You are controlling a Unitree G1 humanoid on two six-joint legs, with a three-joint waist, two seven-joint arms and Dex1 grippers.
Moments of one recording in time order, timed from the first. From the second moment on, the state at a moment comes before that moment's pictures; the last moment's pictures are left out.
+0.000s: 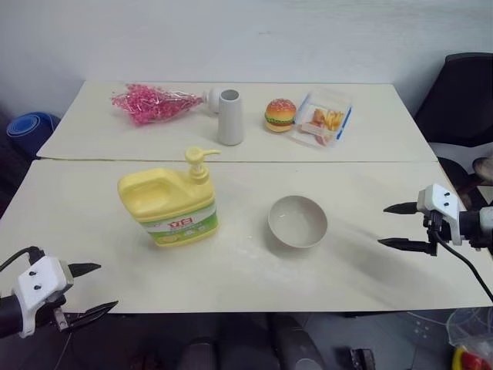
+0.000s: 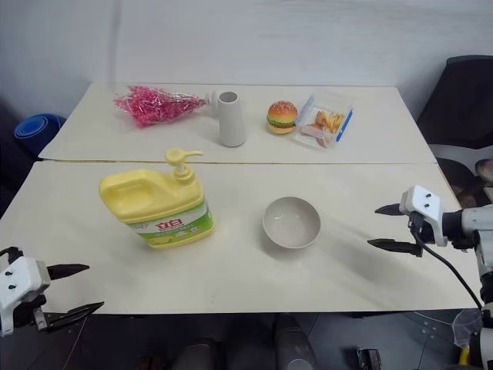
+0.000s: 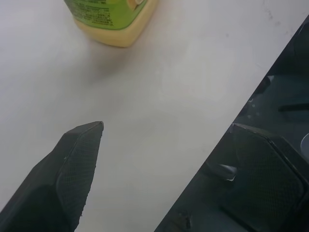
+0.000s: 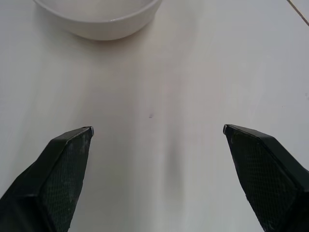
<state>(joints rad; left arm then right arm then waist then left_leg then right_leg) 0.57 0.87 0.67 -0.31 -0.35 0.21 -1.08 -0.46 -0.98 -0.08 0.62 0.19 -0.08 1.45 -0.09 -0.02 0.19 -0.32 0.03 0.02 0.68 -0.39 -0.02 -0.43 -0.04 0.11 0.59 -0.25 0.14</state>
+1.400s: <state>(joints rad) 0.07 1.16 0.40 -0.70 -0.78 0.62 -1.11 -0.40 -0.77 0.25 -0.05 0.07 -0.01 1.25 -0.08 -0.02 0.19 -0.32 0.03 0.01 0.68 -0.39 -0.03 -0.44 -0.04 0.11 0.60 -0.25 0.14</state>
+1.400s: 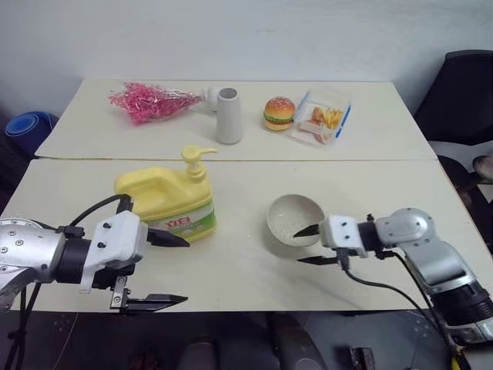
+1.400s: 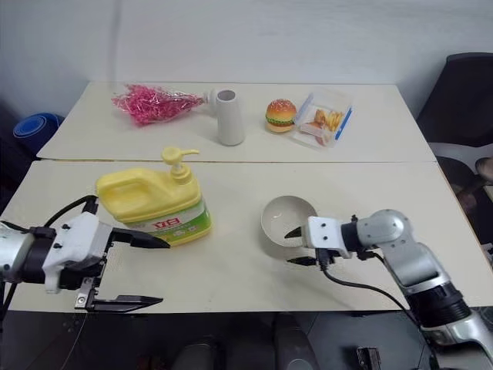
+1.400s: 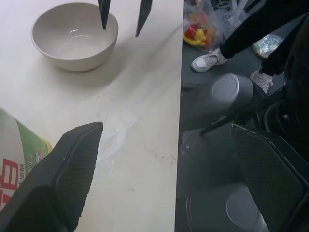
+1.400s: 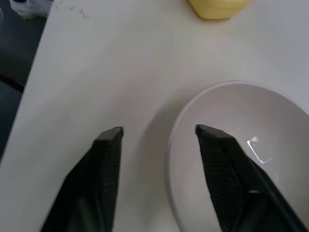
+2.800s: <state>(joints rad) -0.22 1.15 0.53 -0.58 -0.99 0.78 -0.97 -0.79 -0.67 0.37 0.33 0.08 -0.24 1.52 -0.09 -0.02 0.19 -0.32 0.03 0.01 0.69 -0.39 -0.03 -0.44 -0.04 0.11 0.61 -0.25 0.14</state>
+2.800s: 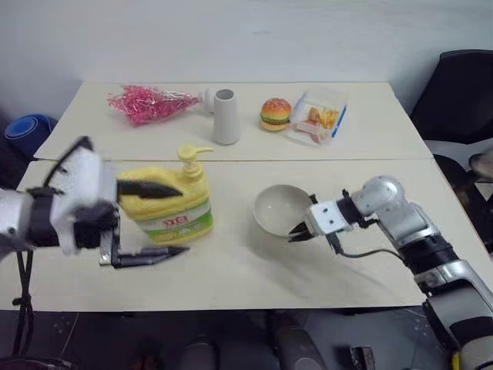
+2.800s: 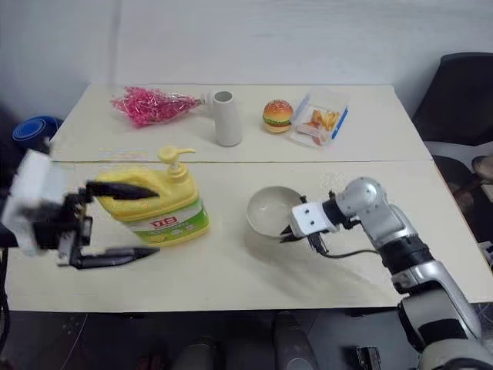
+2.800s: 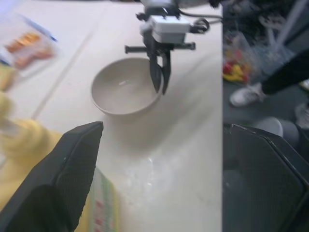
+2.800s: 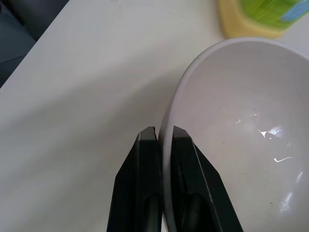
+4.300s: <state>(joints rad) -0.67 1.06 0.16 -0.16 -0.65 0.63 -1.09 -1.42 -0.53 0.68 0.55 0.36 0.00 1.54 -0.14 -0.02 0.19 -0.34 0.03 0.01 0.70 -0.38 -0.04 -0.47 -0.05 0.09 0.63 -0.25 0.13</state>
